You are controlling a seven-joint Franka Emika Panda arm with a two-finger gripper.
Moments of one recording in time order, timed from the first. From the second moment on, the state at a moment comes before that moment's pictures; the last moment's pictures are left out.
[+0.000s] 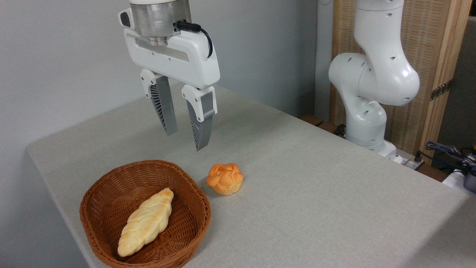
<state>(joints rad) -0.01 0.00 -0.03 -1.62 -0.03 1.67 0.61</state>
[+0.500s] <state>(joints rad) -0.01 0.00 -0.03 -1.62 -0.03 1.67 0.63</state>
